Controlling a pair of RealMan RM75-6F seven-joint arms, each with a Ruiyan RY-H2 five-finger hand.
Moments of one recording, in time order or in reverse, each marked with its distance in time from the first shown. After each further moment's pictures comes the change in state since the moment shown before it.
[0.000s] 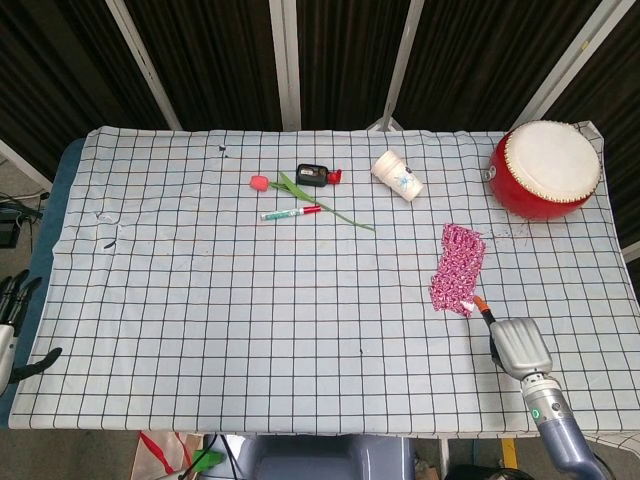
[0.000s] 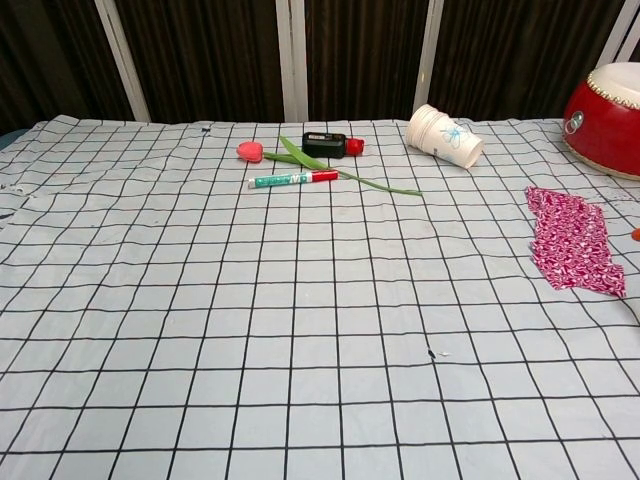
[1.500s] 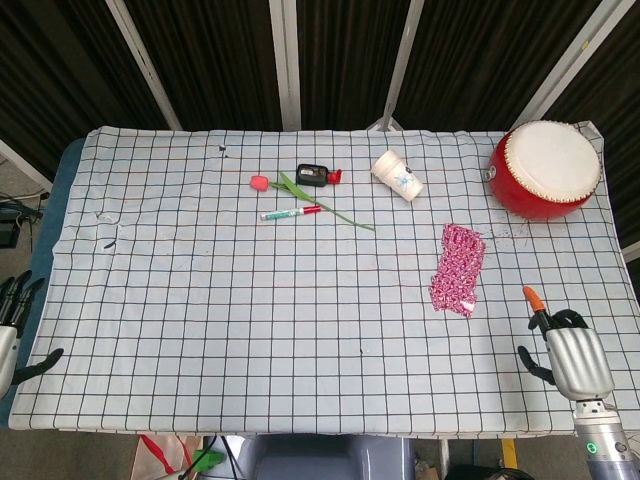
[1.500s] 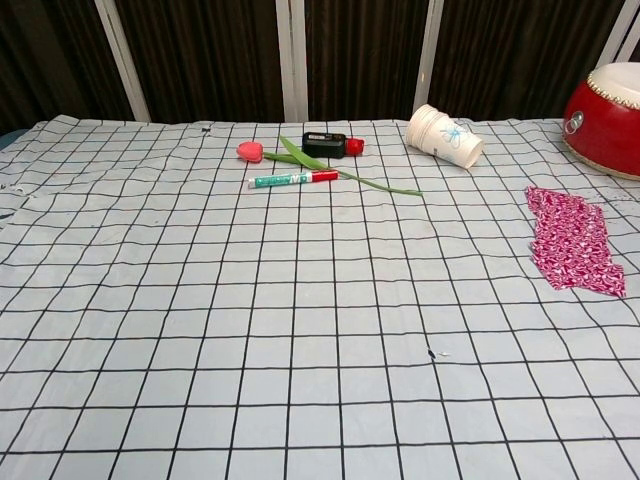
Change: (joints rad) left arm 0.002 -0.009 0.004 0.003 0.015 0.011 0.023; right arm -0.173 0.087 -0.016 0.031 -0.292 0.368 0.364
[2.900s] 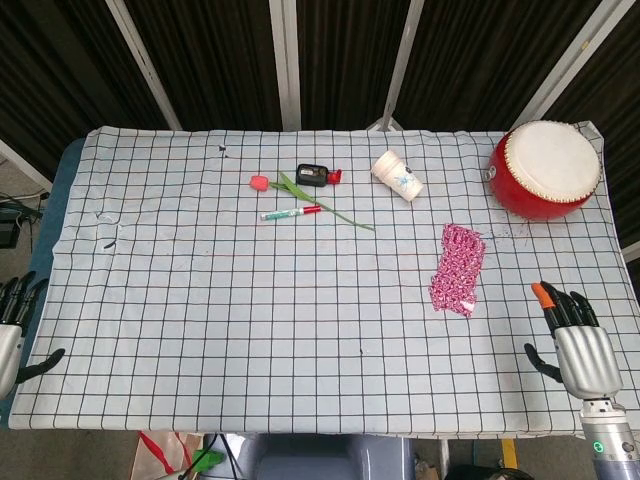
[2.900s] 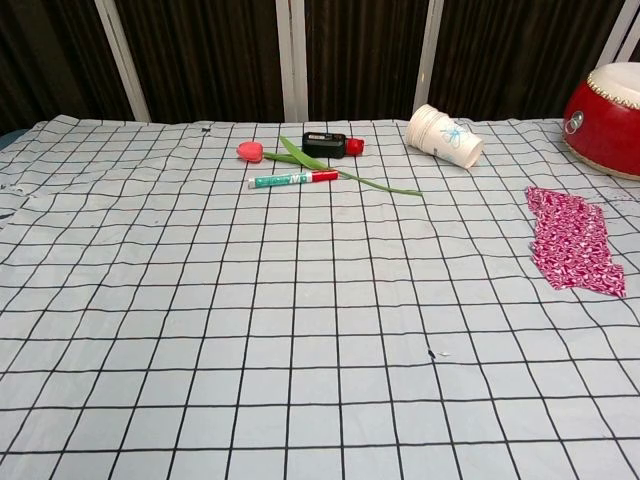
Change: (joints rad) left arm -0.009 -0.007 0.001 0.000 -0.015 -0.021 0.030; right arm -0.007 -0.002 0.011 0.037 -0.006 0.027 0.045
